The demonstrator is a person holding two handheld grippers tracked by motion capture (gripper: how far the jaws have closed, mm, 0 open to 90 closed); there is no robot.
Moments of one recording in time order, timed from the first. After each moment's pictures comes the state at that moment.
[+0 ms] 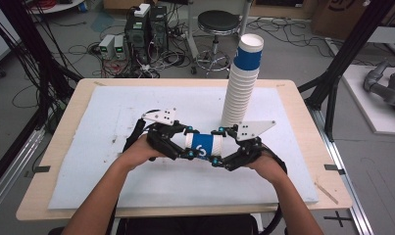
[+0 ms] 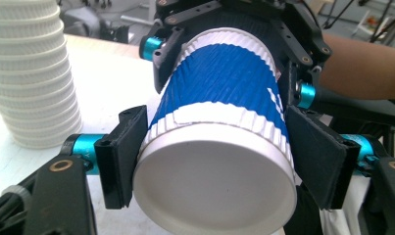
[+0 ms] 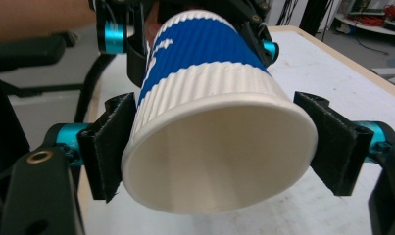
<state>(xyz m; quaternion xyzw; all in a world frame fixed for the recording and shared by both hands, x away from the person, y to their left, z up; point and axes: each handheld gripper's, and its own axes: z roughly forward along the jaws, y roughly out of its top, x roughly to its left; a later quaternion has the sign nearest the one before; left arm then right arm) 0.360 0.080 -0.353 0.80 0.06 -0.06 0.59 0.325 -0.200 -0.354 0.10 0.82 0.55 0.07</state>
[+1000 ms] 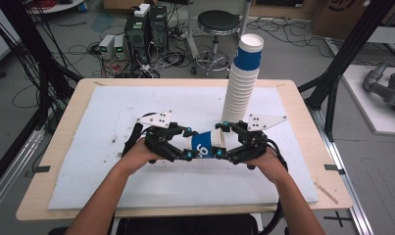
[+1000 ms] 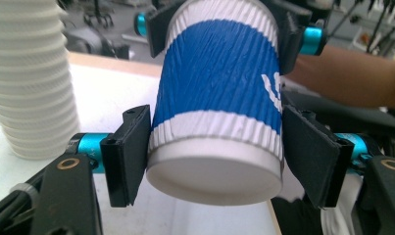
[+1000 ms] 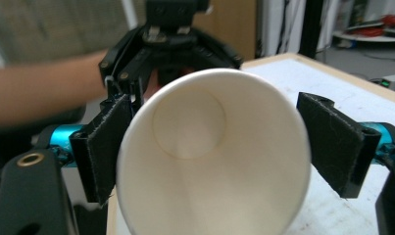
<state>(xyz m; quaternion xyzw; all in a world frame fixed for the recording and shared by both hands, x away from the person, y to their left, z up) 0.355 0.087 -0.360 0.78 0.06 -0.05 0.62 0.328 -0.212 -0.344 0.15 0.77 0.62 0.03</state>
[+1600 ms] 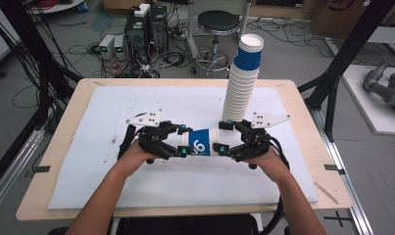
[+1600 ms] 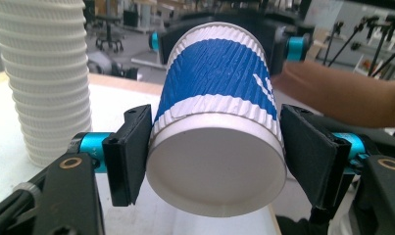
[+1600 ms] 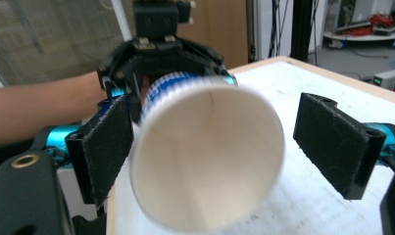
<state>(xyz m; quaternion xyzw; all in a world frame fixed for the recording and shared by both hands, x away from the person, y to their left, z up) 0.355 0.102 -0.365 0.75 0.07 -0.05 0.66 0.330 -0.219 -0.345 0.17 0.77 0.62 0.02</state>
